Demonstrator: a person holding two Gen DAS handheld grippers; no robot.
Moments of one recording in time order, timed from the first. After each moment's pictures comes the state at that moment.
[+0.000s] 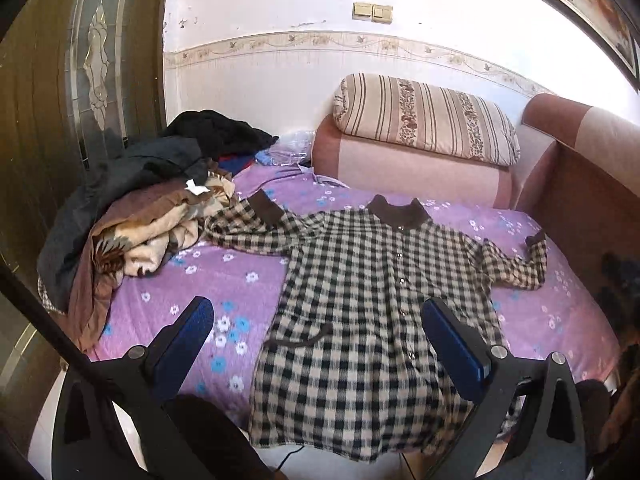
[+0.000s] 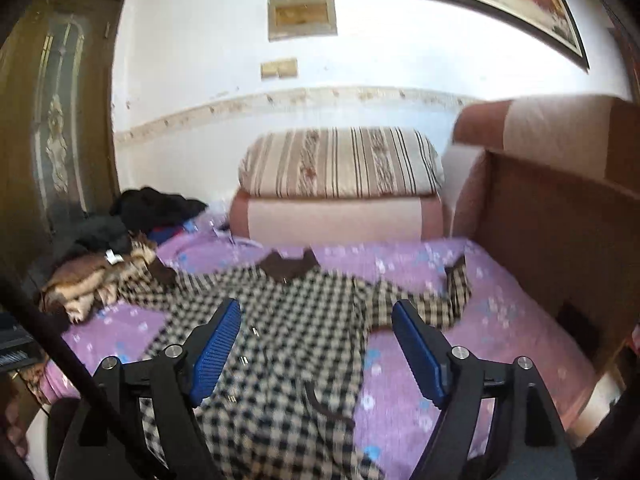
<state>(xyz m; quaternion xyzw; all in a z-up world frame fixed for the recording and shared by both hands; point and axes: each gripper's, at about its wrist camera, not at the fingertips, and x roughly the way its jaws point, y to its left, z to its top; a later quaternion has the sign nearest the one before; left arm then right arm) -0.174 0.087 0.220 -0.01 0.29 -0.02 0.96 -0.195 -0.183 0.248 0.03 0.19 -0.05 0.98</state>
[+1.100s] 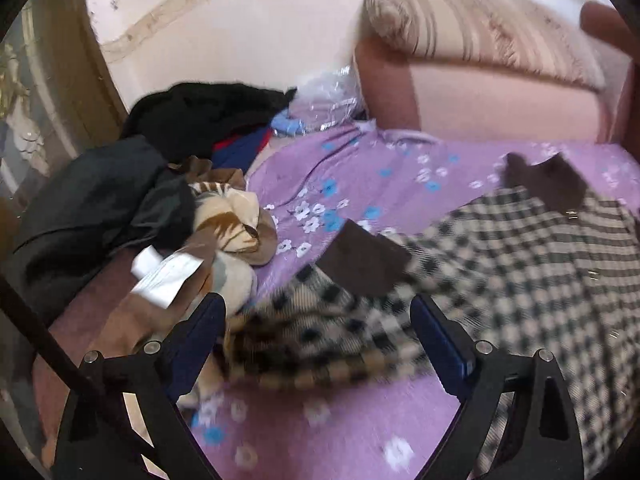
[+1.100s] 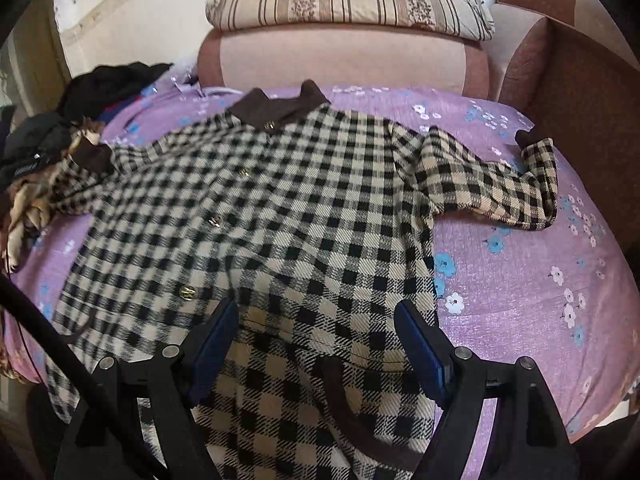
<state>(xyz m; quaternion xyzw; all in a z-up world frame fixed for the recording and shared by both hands) 0.203 0.198 0.110 0.13 0.38 -0.01 0.91 0.001 -0.180 0.068 0.06 0.46 -0.04 0.89</state>
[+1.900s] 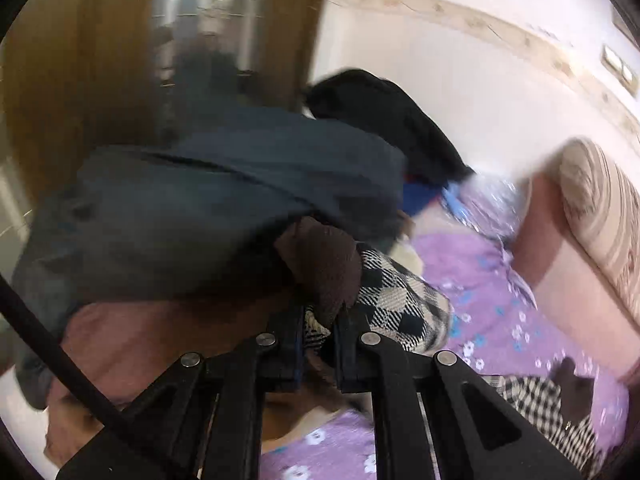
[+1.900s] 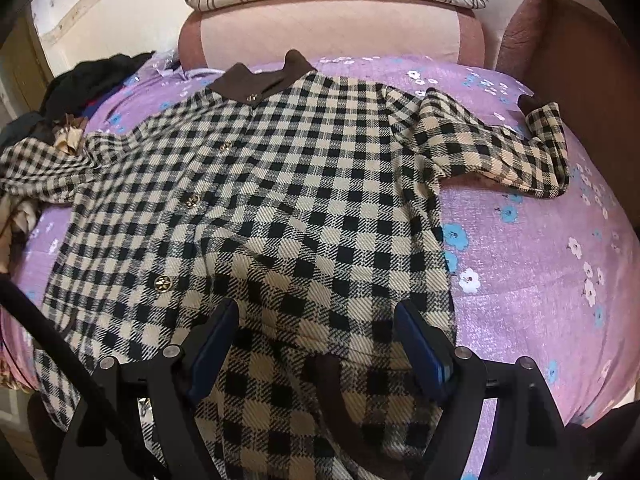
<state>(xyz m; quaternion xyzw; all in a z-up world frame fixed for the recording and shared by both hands) 0.179 0.366 0.172 -0.17 0.32 0.21 0.91 0.009 -0.187 0.043 0.09 0.48 -0.05 0.87</state>
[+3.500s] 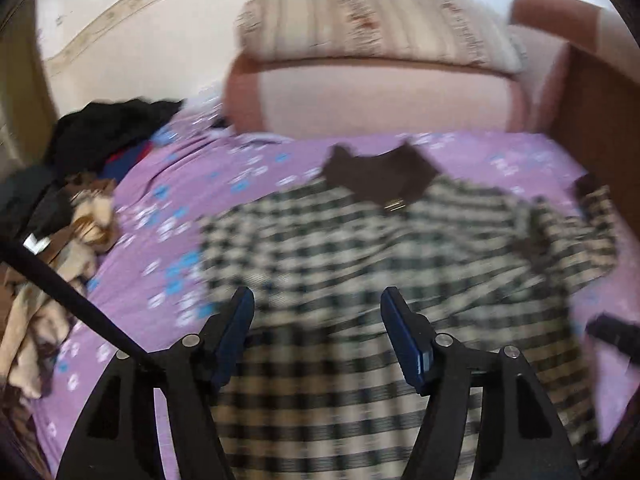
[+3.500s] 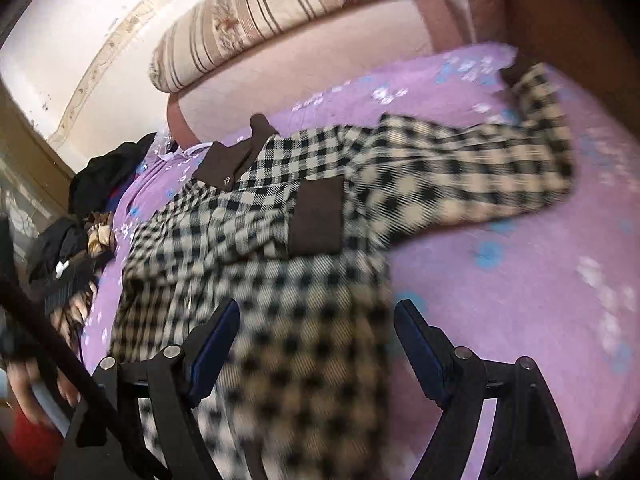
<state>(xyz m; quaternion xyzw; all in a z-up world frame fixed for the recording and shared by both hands) 0.132 -0.008 0.086 0.09 0.39 -0.08 0.91 0.048 -0.286 0.046 0.25 0.43 0.00 0.86</state>
